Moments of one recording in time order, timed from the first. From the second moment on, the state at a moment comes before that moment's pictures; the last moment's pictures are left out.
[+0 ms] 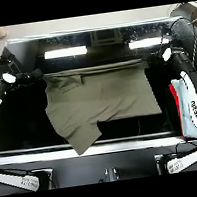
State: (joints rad) left arm 0.09 -1.70 1.45 1.06 -0.65 -1.49; right arm -0.07 -1.71 1.51 -1.43 0.65 1.66
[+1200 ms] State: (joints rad) left arm 0.05 -1.63 1.26 1.13 -1.19 -1.55; right arm -0.07 -1.78 1.51 -1.52 1.02 1.61
